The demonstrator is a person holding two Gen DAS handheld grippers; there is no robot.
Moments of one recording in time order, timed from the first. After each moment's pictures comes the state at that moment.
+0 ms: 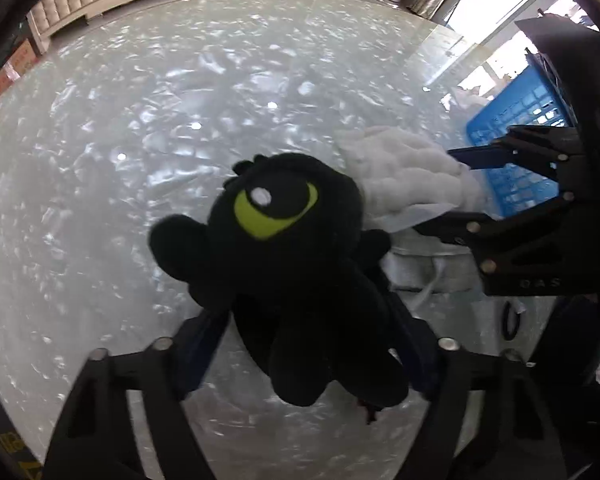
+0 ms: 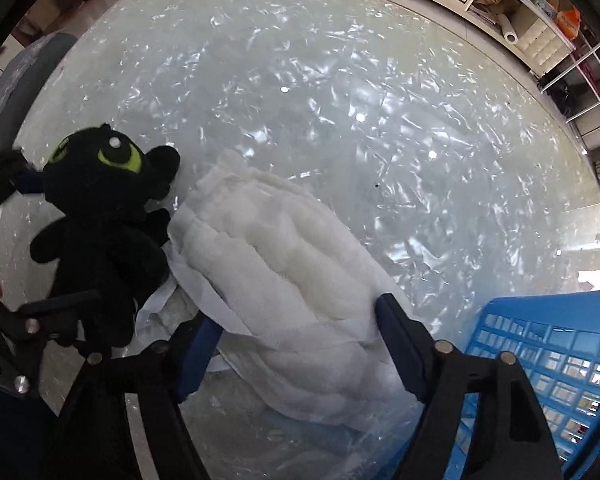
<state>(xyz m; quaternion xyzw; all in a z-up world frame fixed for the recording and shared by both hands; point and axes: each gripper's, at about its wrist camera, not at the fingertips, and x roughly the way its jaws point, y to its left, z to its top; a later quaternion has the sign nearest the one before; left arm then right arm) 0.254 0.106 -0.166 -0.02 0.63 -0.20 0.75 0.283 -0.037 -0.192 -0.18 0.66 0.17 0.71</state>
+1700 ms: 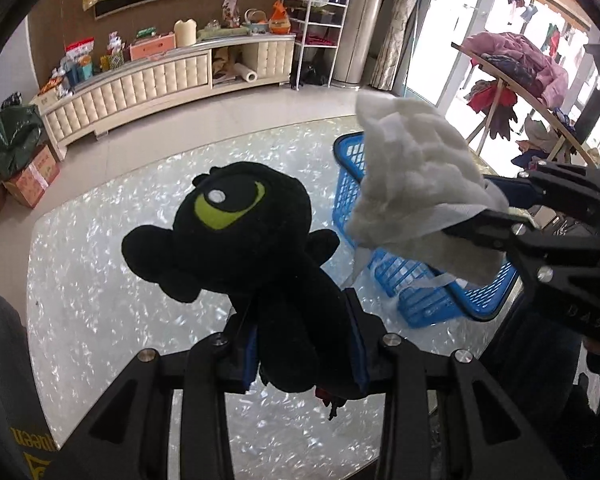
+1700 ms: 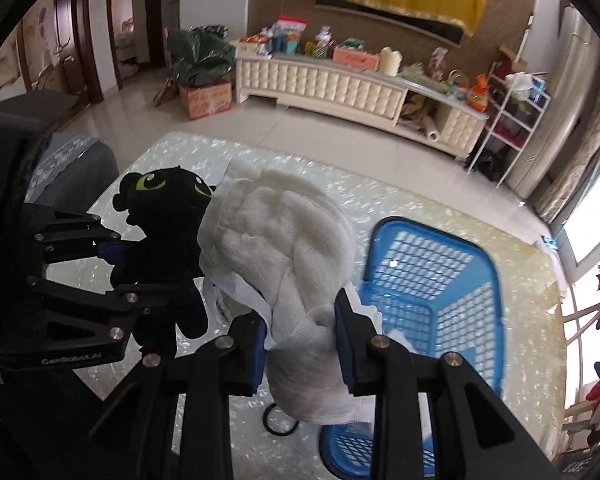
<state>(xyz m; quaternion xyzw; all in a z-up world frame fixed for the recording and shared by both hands) 0.146 0.001 -0.002 0.03 0.46 -0.21 0.86 0.138 -0.116 0.000 -0.14 0.44 0.14 0.88</state>
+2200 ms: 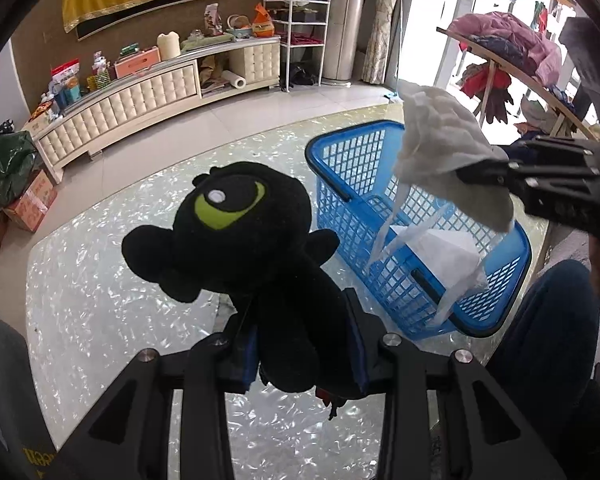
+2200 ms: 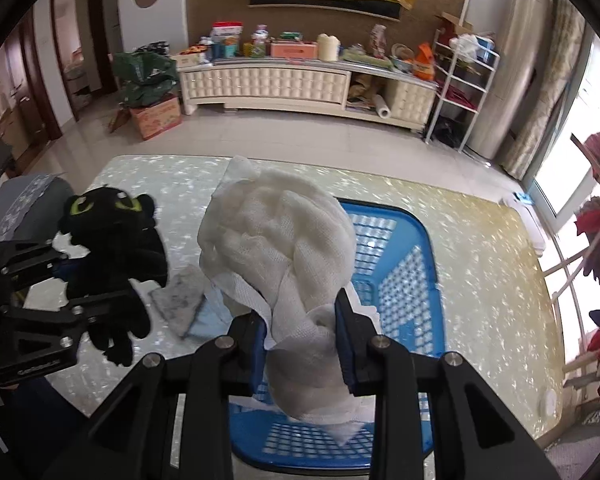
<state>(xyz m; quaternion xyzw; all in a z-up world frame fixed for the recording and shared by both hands) 0.156 -0.034 -0.011 0.07 0.45 -0.21 0.86 0.153 -0.194 -0.002 -0.08 0.45 0.06 0.88</state>
